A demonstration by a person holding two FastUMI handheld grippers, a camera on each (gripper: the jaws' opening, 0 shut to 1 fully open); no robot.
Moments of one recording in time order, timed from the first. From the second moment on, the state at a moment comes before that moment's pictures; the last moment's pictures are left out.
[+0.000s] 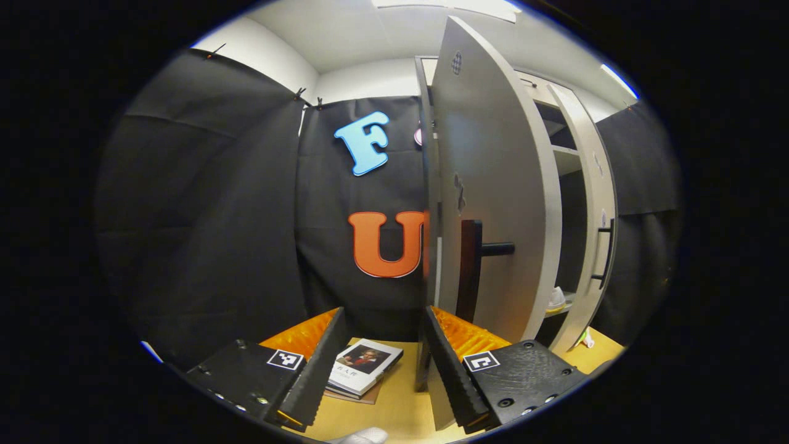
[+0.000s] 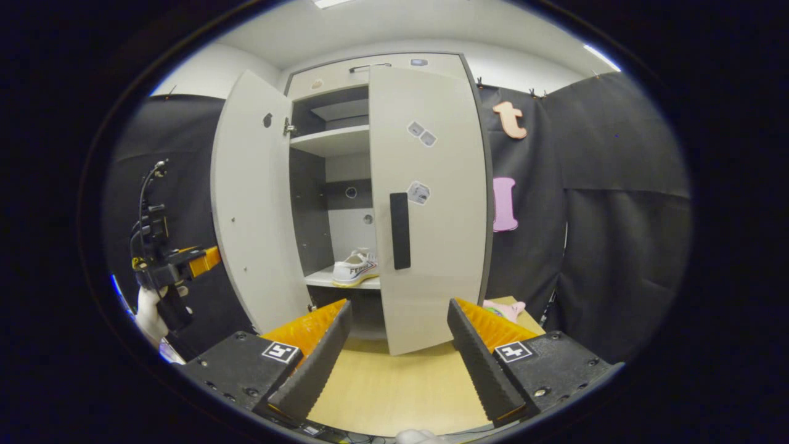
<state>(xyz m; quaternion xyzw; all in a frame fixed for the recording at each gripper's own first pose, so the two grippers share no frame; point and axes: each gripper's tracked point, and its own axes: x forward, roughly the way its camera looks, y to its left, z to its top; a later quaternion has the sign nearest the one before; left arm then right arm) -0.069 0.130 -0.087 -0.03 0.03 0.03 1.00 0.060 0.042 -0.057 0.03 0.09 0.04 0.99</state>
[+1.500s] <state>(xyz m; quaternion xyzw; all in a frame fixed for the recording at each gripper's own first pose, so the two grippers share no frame) -0.179 0.054 -0.043 -0.03 0.02 -0.02 1.00 0.013 0.029 -0.024 0.03 0.05 0.00 1.00</state>
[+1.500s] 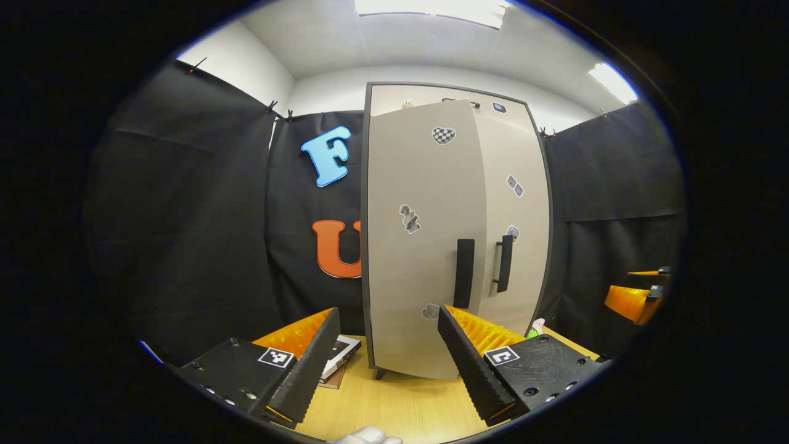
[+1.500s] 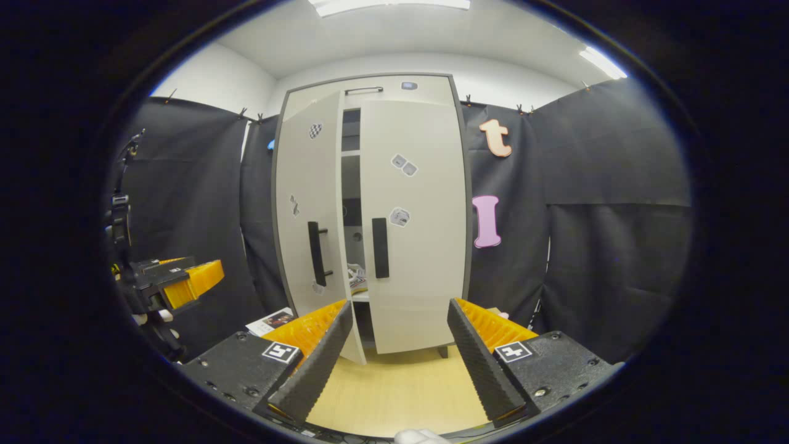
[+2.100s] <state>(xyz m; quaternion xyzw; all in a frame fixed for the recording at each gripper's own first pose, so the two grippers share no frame) -0.236 0.039 -0.029 -0.03 0.02 -0.02 1.00 -0.031 0.025 -0.012 0.03 0.03 -0.01 1.00</state>
